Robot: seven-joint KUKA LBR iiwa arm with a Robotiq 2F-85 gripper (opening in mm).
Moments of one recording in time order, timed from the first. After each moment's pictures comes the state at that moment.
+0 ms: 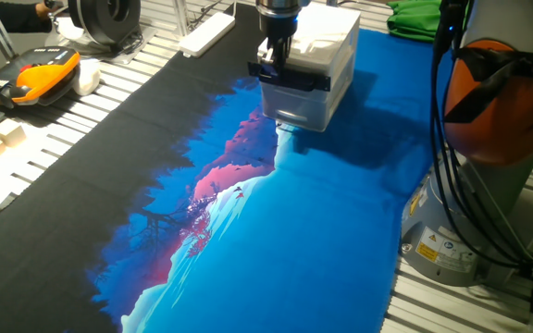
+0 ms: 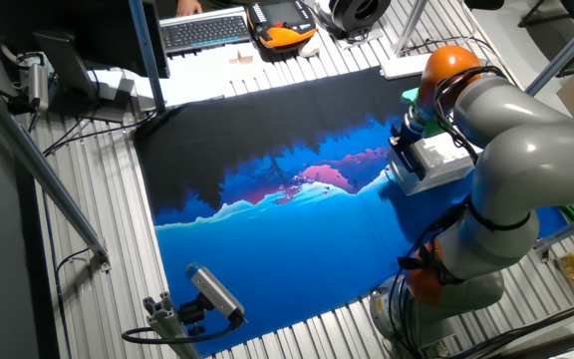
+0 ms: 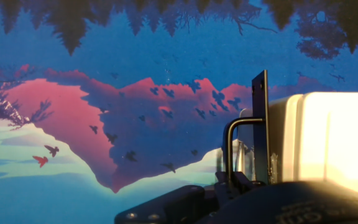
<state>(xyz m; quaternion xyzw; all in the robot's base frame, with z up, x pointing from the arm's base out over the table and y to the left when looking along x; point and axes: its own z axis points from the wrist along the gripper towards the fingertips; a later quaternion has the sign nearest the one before) 0.434 -0.132 0.179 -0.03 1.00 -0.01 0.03</state>
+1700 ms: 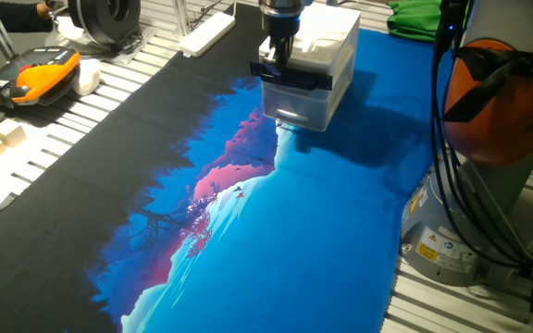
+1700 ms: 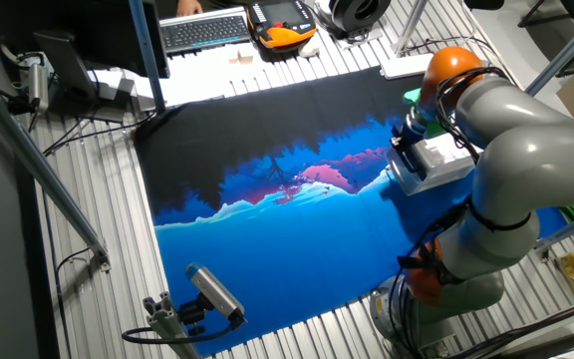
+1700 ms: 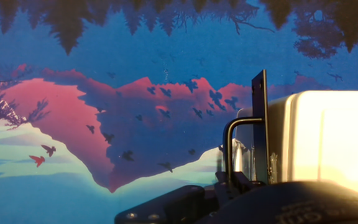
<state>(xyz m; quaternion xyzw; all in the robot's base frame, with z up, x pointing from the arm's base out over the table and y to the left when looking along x) 0.432 -0.137 0.179 -0.03 1.00 -0.01 0.03</state>
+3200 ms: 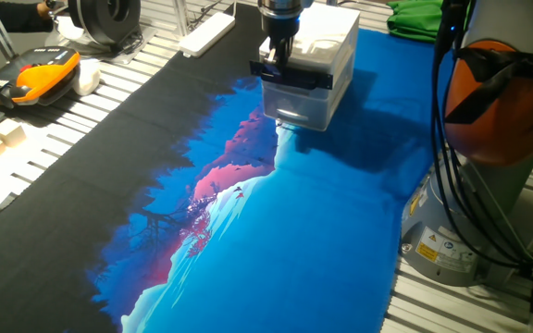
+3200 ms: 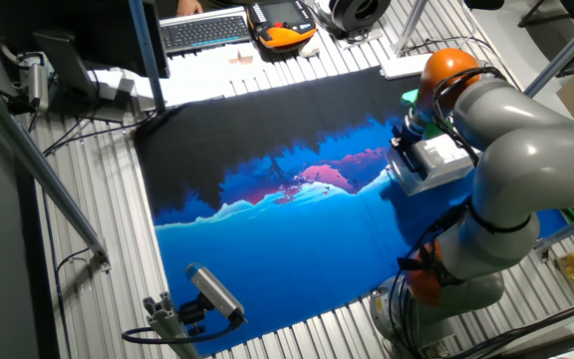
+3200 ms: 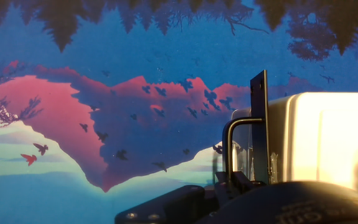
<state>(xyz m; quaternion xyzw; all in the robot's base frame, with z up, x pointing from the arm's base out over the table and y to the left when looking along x) 0.432 -0.138 0.179 -0.04 1.00 -0.02 0.03</state>
